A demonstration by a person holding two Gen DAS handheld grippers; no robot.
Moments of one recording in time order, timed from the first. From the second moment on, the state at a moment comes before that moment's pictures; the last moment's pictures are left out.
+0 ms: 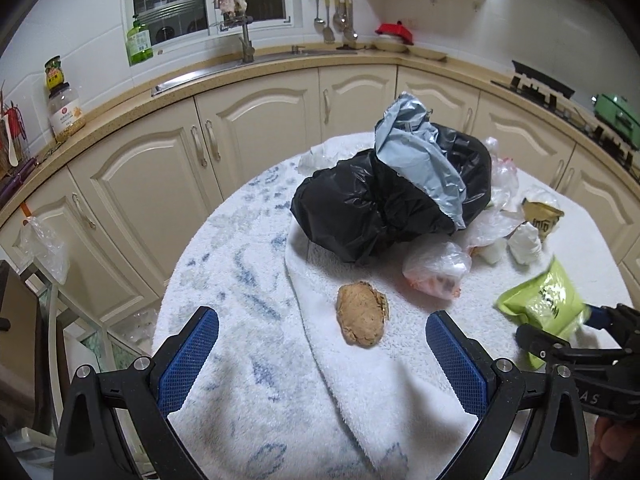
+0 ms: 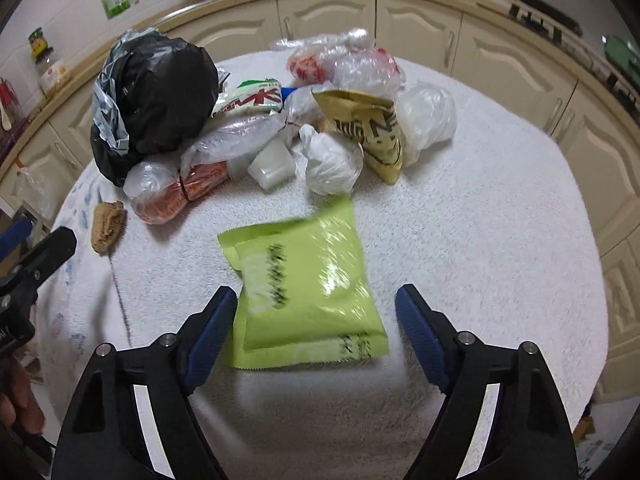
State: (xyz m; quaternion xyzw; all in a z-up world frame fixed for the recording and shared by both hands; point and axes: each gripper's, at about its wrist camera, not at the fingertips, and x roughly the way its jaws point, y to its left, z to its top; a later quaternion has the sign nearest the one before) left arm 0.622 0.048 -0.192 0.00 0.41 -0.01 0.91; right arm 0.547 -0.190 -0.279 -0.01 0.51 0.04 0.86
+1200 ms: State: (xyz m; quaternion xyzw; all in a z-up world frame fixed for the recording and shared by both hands) left arm 0.694 0.061 -0.255 -0.05 0.43 -0.07 0.90; right arm 0.554 -0.208 -0.270 0.04 0.49 0.12 0.86
